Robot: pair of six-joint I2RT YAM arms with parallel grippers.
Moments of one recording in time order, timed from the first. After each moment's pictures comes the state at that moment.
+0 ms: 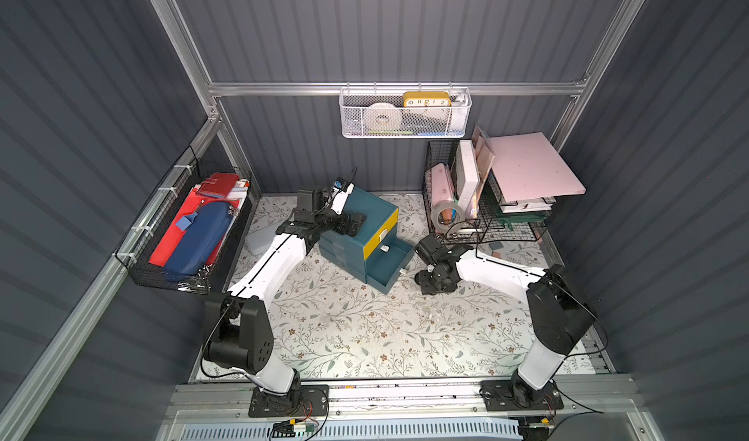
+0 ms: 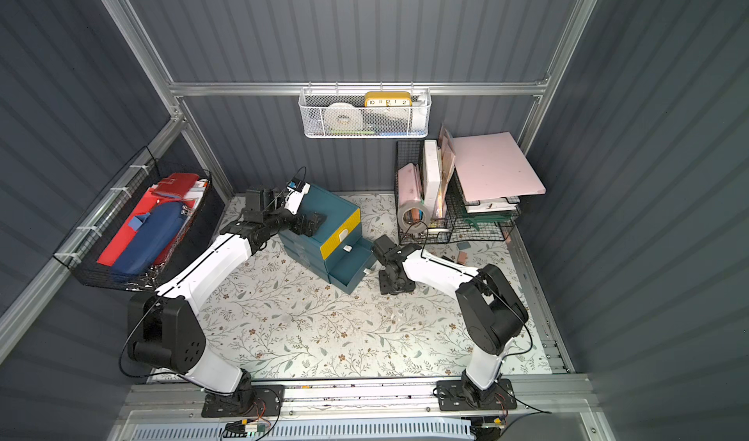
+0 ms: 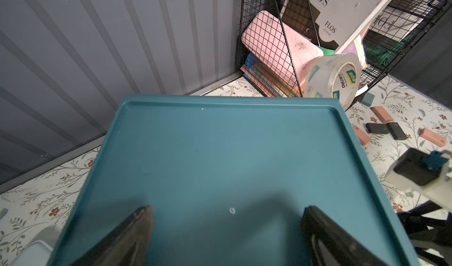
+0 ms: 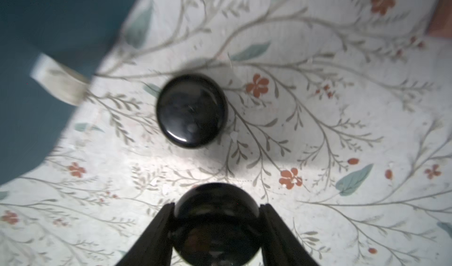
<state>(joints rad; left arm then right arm) -0.26 1.60 1.30 -0.25 0.38 0.23 0.65 1.74 1.19 -0.75 0.11 0.55</state>
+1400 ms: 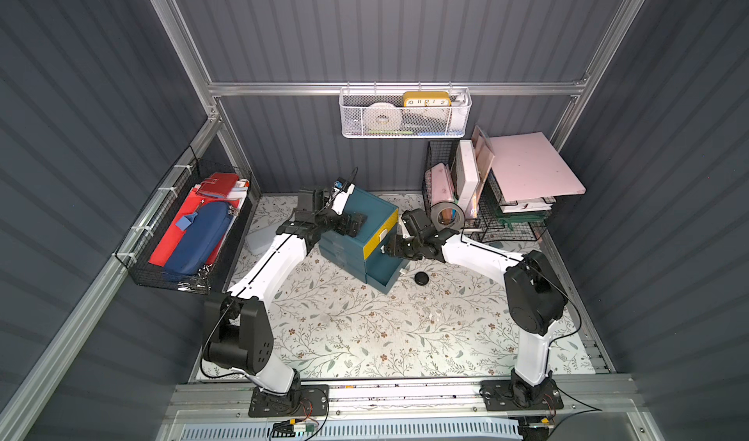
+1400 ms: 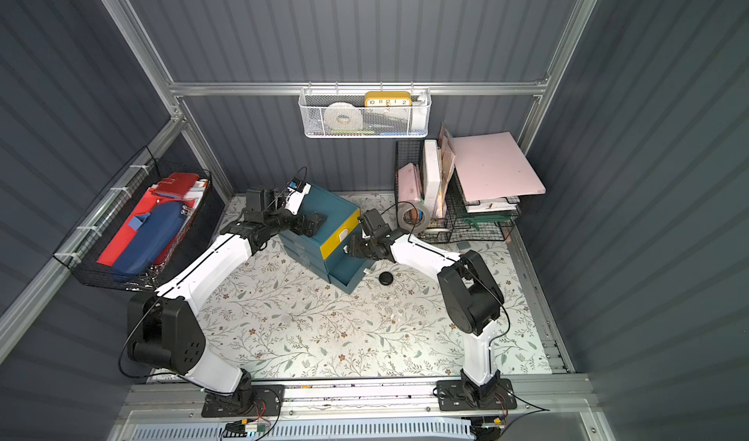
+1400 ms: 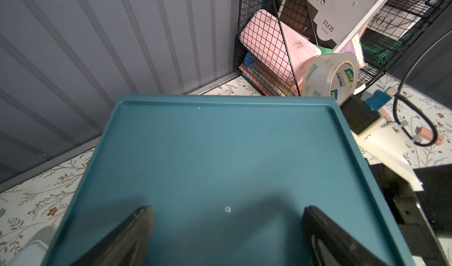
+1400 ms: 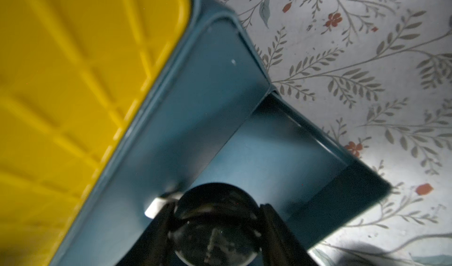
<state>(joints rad) -0.26 1.59 1.30 -0.25 0.38 0.23 0.63 1.94 1.42 -0.35 -0.13 0.65</state>
